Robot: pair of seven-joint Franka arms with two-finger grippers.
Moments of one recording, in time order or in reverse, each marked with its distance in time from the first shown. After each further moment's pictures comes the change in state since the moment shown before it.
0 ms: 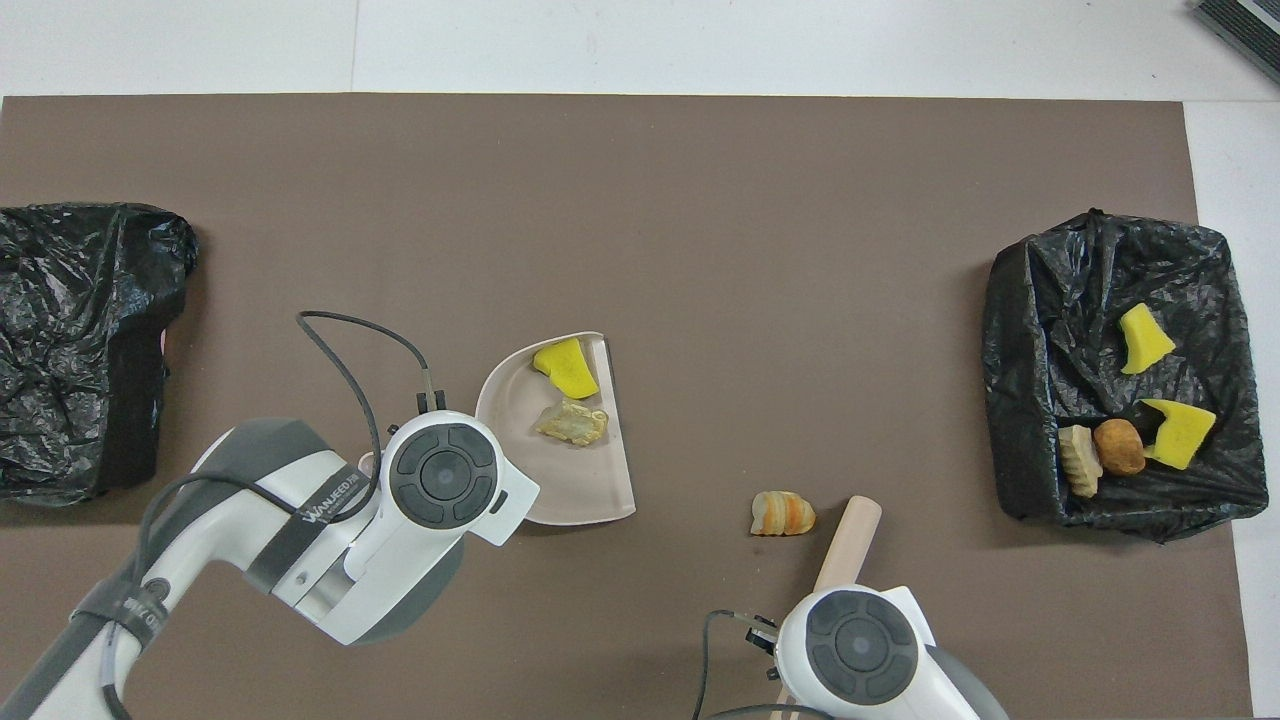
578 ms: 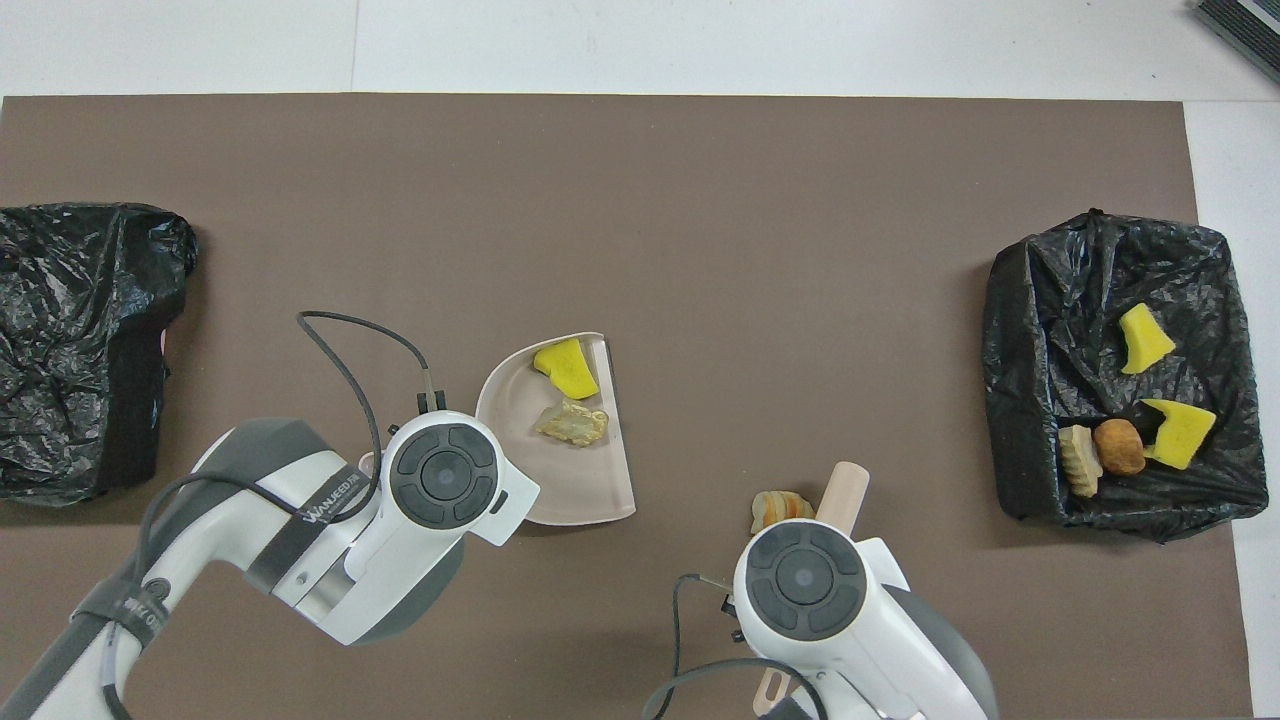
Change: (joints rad) left arm 0.000 0.000 0.000 0.000 0.000 -0.001 0.000; right arm 0.002 0.084 -0.008 0.255 -0.034 -0.273 0.000
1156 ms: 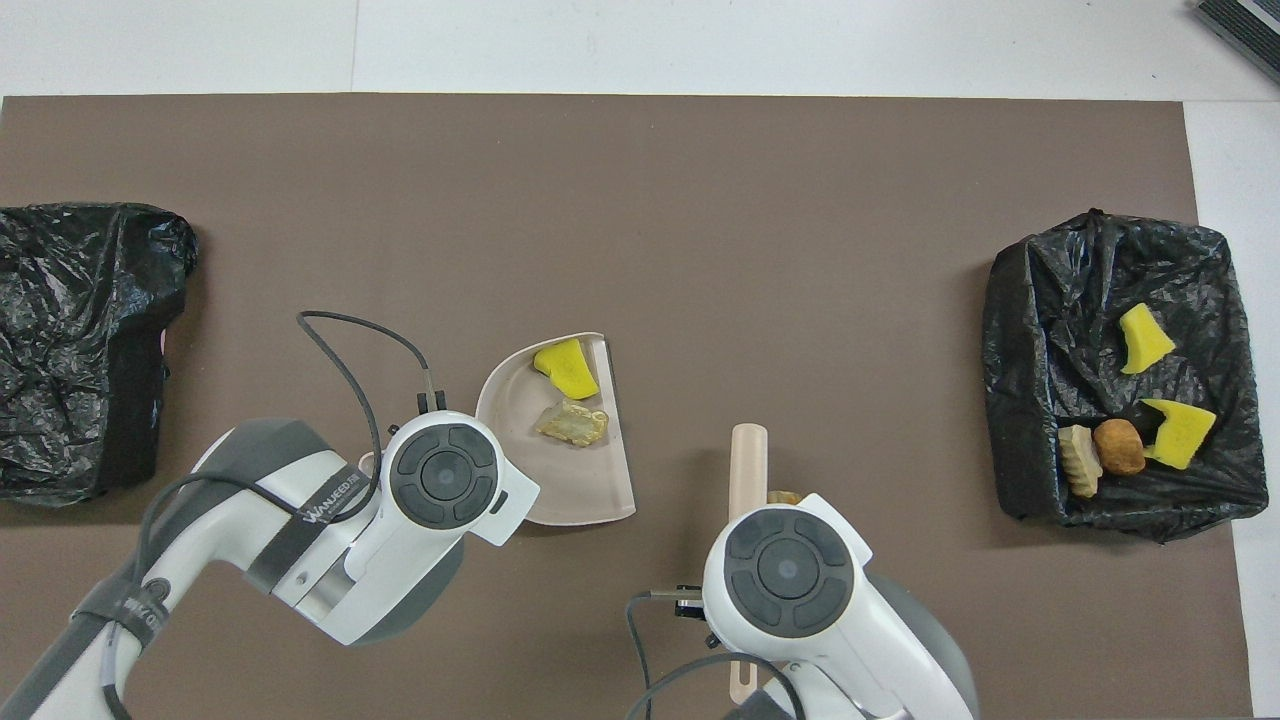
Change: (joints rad) left arm 0.000 0.000 0.000 0.000 0.000 0.000 0.001; right arm 0.032 0.060 -0.005 0.126 0.039 0.054 -0.293
